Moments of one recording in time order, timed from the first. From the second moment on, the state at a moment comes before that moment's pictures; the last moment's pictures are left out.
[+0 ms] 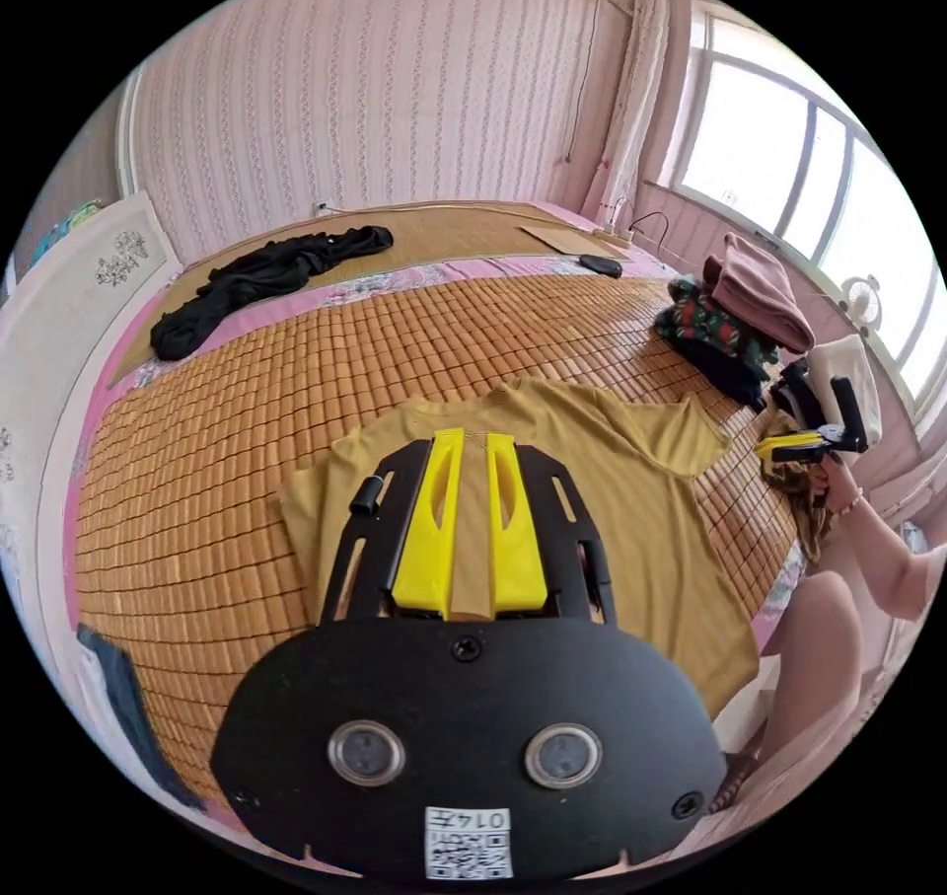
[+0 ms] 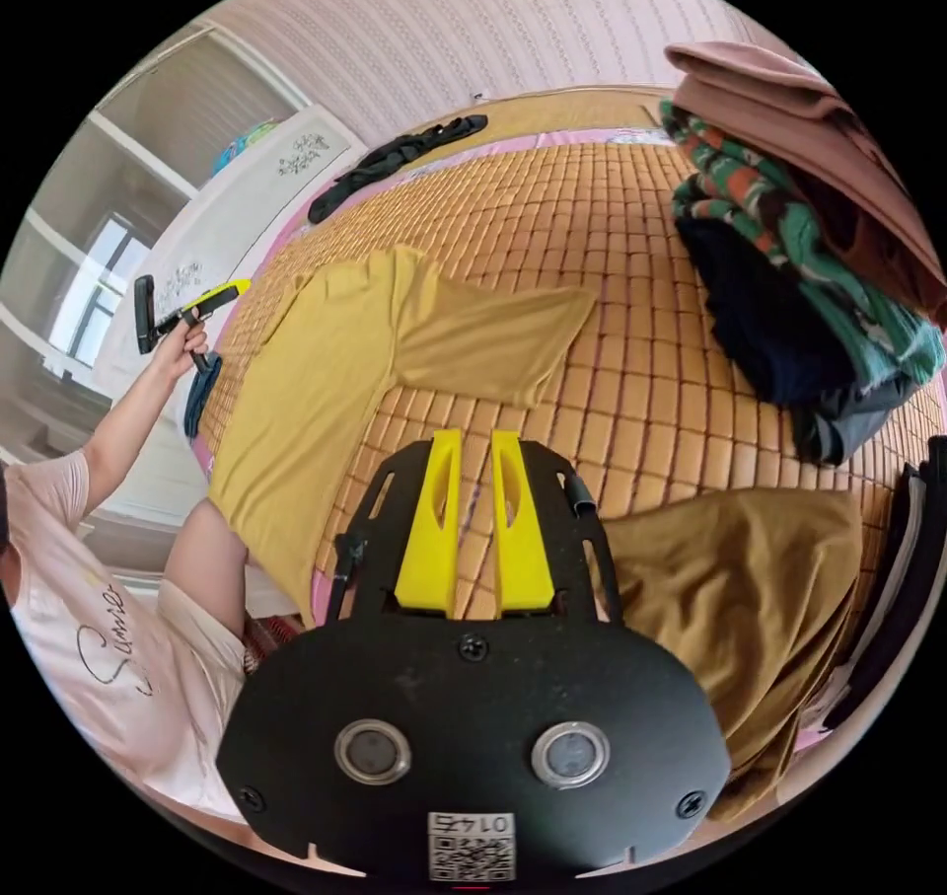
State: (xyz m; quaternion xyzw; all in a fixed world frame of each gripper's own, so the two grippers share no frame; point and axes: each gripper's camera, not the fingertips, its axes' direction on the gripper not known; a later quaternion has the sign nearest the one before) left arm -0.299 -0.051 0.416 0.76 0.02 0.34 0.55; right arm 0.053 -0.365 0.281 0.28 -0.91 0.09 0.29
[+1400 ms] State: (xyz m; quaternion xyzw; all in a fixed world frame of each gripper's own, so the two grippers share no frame) left arm -0.403 0.031 0.151 0.68 0.12 0.31 0.65; right arm 0.019 -0.604 -0.251 0.41 -0.85 -0.03 0.32
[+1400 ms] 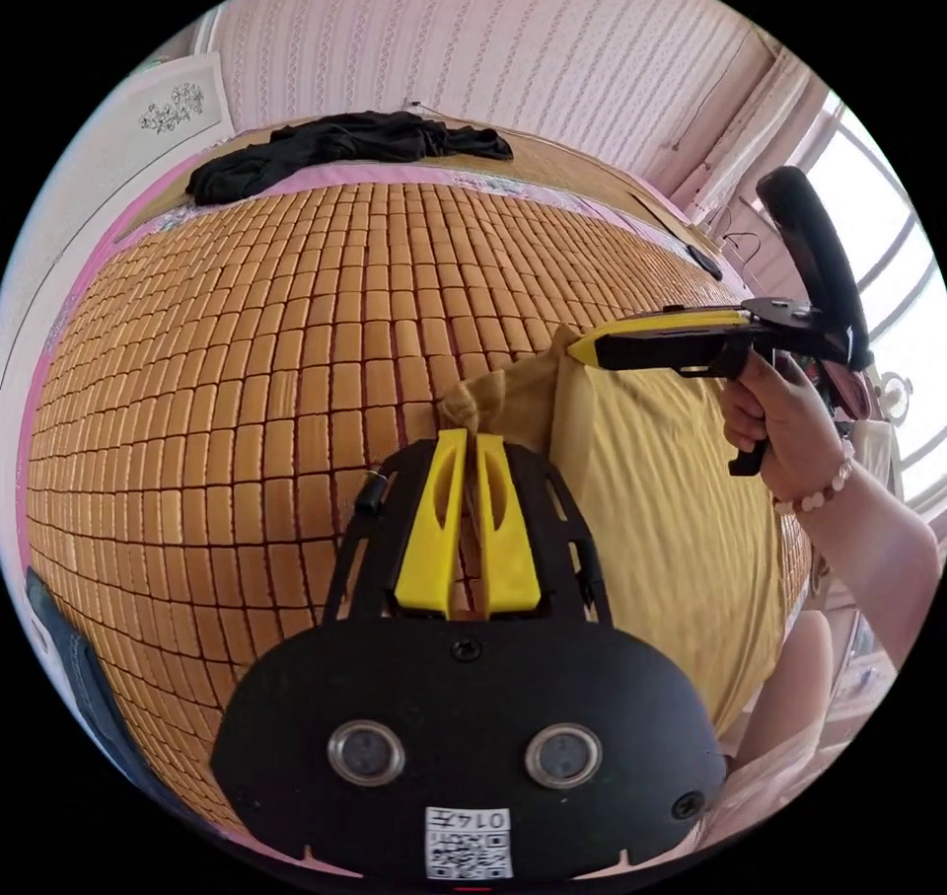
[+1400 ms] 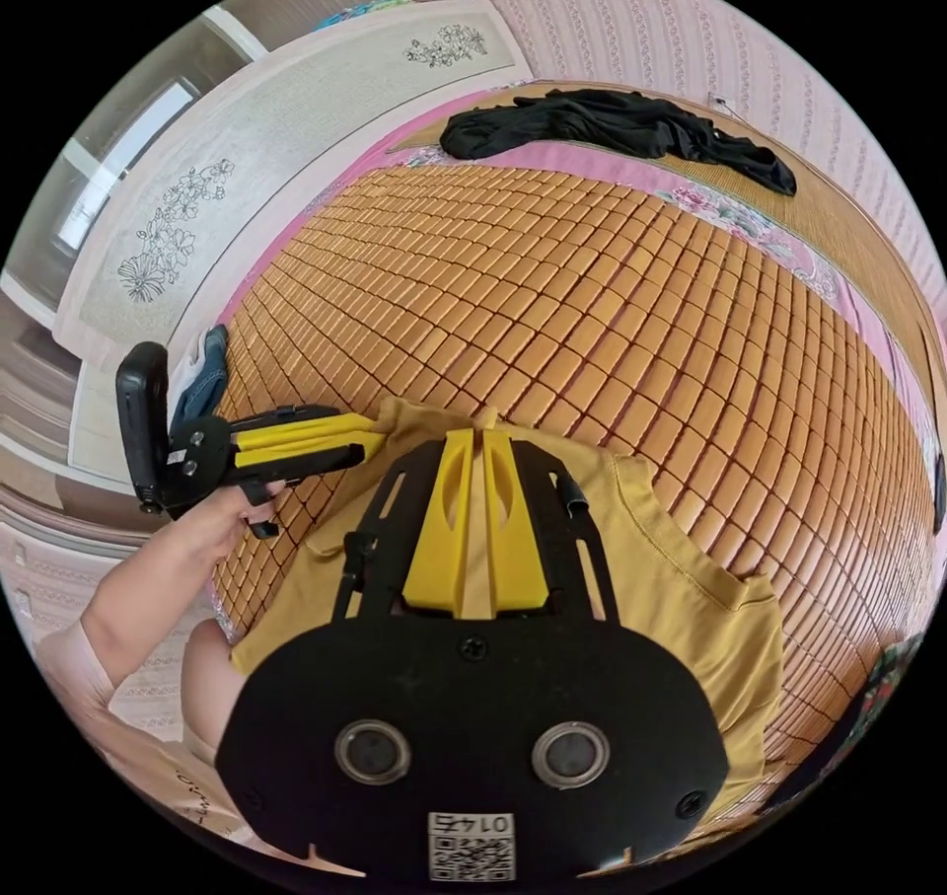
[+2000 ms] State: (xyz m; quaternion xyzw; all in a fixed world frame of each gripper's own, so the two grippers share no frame) left arm -0.590 0.143 0.270 0.76 0.31 0.15 0.56; right arm 0.004 -0.484 -0.483 0.61 -0.71 -0.18 0.30
